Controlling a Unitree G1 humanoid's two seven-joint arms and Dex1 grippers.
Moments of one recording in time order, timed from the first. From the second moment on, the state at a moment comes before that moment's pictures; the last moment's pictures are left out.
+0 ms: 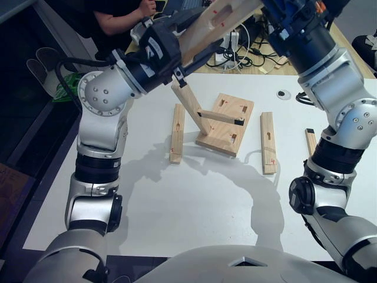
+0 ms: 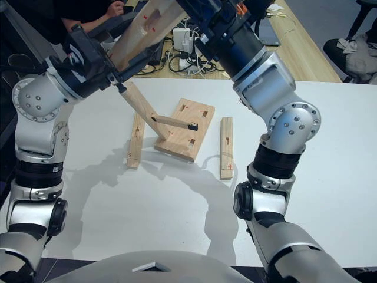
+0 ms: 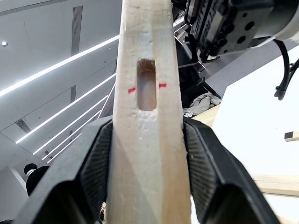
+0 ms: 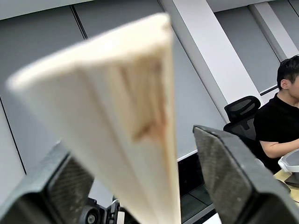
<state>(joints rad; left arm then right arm) -0.63 0.51 -0.08 -0.14 -0.17 -0.08 -0.71 -0.79 -0.13 -0.28 -0.20 1.27 0.85 0.20</state>
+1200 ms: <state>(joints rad) -0.74 0.46 0.17 0.10 0.02 -0.07 -0.23 -0.85 -0.24 -0.37 -0.01 0.92 0.49 -0.01</state>
